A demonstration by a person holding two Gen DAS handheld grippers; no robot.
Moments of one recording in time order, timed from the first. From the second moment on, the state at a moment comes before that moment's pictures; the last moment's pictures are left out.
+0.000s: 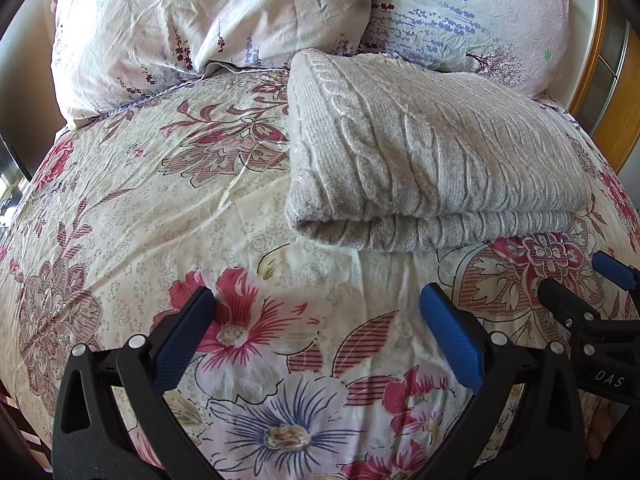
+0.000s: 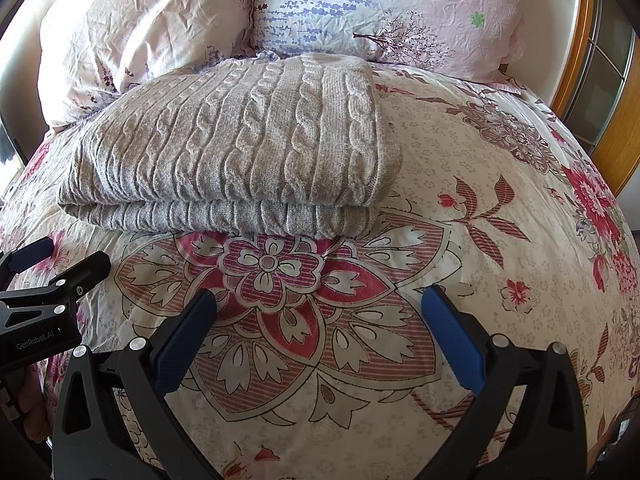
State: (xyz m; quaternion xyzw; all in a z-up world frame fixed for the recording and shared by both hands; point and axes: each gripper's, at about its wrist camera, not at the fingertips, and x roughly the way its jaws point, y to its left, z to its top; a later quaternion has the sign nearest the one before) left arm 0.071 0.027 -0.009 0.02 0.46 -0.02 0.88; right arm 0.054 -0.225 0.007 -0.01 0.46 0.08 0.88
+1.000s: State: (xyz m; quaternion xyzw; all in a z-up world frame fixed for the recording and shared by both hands) left arm 0.073 0.027 -0.009 0.03 0.47 -0.03 0.88; right arm 0.054 -0.225 0.007 -0.01 0.46 0.08 0.88
